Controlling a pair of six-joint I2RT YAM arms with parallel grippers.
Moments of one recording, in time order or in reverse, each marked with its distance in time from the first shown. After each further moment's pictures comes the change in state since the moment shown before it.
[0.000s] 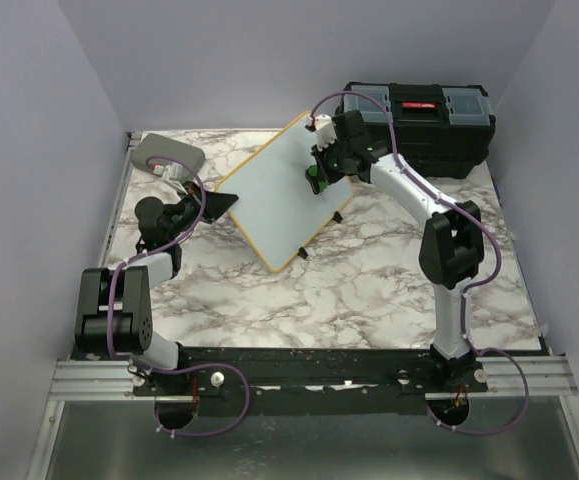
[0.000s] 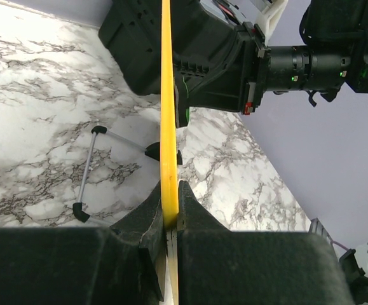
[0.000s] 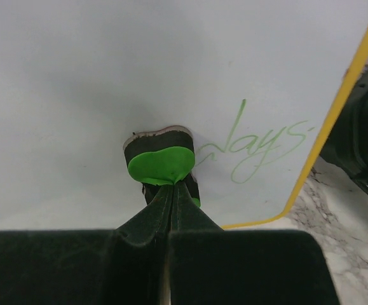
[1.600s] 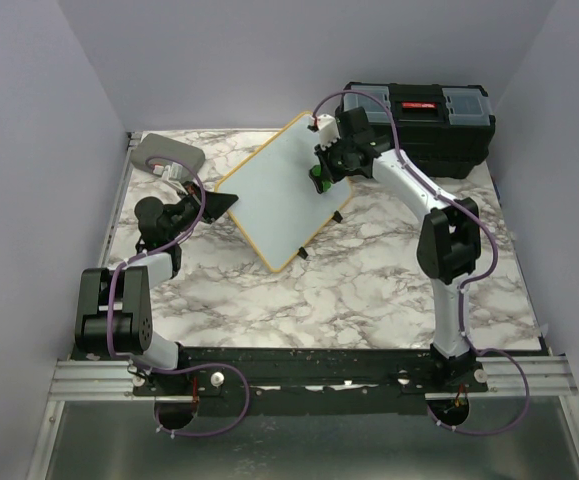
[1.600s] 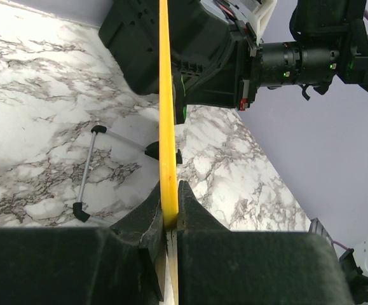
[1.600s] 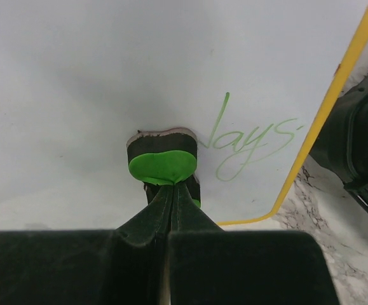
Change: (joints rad) left arm 0.001 0.000 0.000 -0.001 0.001 0.000; right arm -0.015 0.053 0.076 -0.058 -0.014 -0.053
